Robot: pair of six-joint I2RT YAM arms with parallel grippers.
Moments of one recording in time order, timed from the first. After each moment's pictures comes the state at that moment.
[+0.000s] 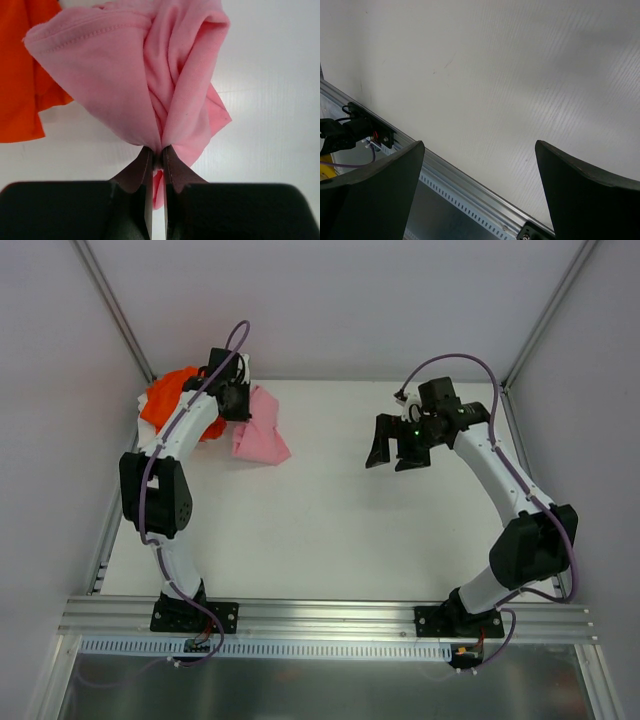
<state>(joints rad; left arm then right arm) -0.19 1.90 1.71 -0.71 0.01 -0.12 0.31 1.57 1.47 -0.97 -0.45 0.24</state>
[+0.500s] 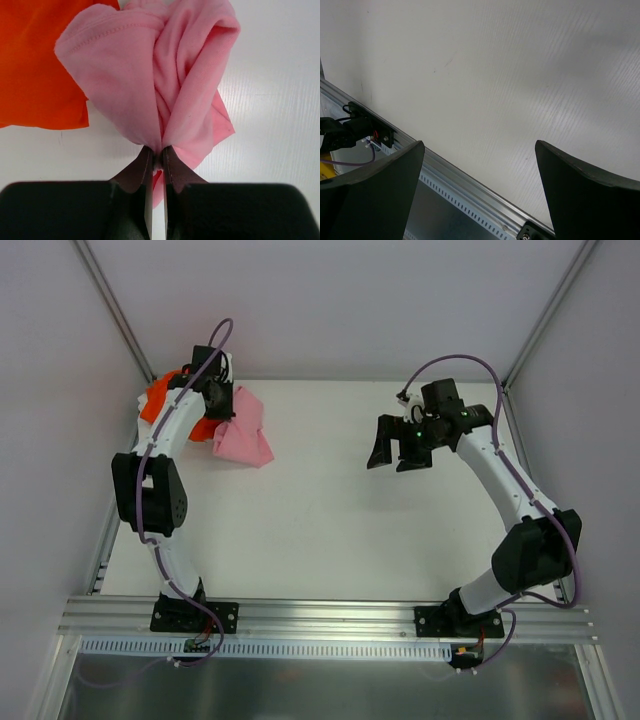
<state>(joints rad) -0.10 1.90 1.73 -0.75 -0.03 -0.08 0.30 1.55 1.45 -0.96 -0.45 0.24</state>
